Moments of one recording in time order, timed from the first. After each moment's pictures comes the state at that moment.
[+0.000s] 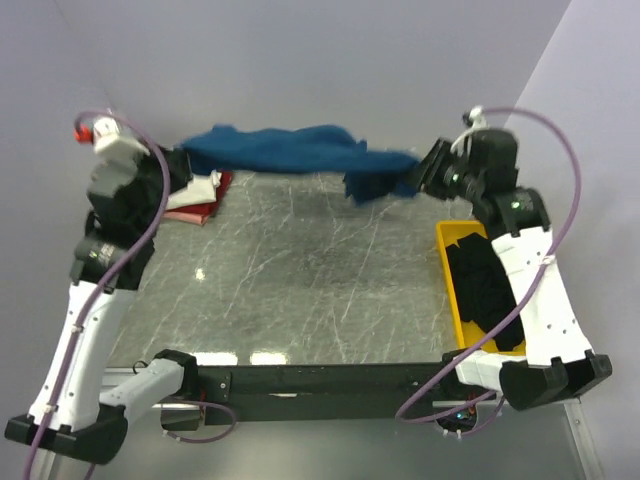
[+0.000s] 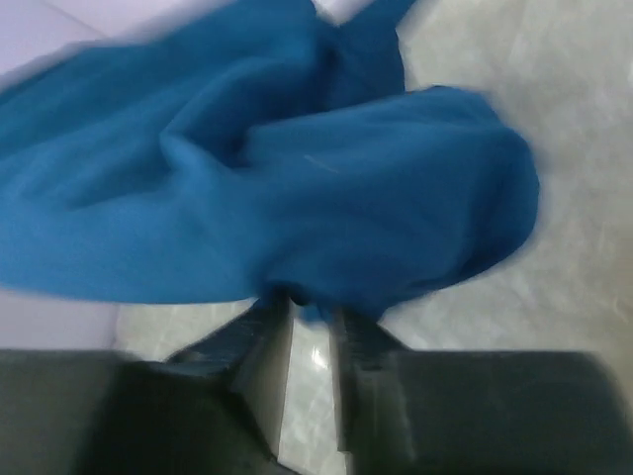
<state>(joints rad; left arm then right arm) -0.25 1.03 1.44 -0.44 -0.25 -0.56 0.18 1.26 1.62 -0.77 -0.23 0.53</state>
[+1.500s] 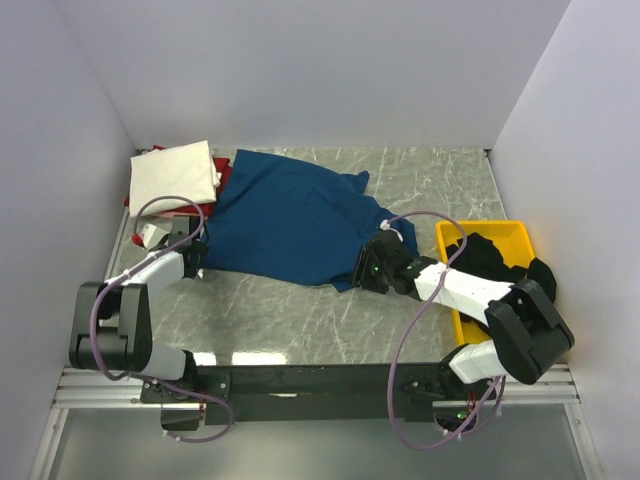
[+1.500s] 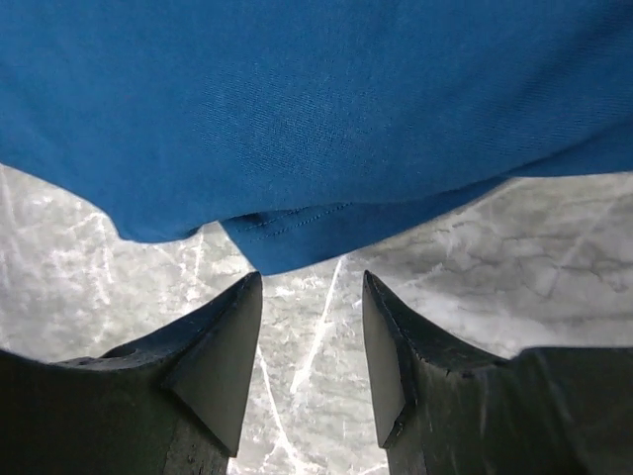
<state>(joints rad) -0.04 1.41 0.68 -0.24 -0.43 -1.17 0.60 1.38 0.65 -0.18 0.00 0.81</state>
